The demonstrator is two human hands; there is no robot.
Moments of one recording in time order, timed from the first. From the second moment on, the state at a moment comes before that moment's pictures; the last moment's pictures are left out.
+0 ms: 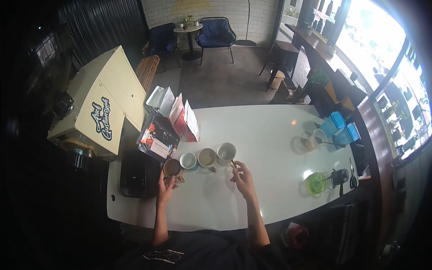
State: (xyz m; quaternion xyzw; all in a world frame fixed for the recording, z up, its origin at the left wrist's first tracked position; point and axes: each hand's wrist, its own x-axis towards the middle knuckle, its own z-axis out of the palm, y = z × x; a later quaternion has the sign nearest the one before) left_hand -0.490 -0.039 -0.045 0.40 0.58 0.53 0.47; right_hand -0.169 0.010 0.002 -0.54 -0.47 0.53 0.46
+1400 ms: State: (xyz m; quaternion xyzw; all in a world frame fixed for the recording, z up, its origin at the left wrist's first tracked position) left_hand -0.482 -0.029 -0.031 0.45 0.58 0.51 0.46; right_hand -0.161 0.009 -0.012 -0.58 -0.49 0.46 0.46
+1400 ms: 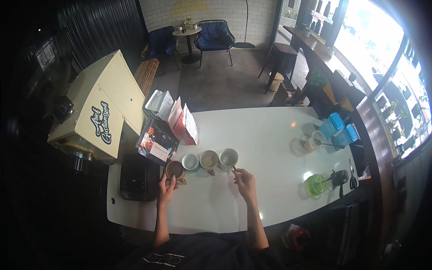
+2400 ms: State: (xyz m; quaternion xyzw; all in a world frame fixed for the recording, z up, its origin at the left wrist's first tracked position) left_hand -0.342 -0.048 0.007 0.55 0.47 0.42 0.55; right_hand -0.089 -0.072 0.003 -0.60 -0.51 0.46 0.42
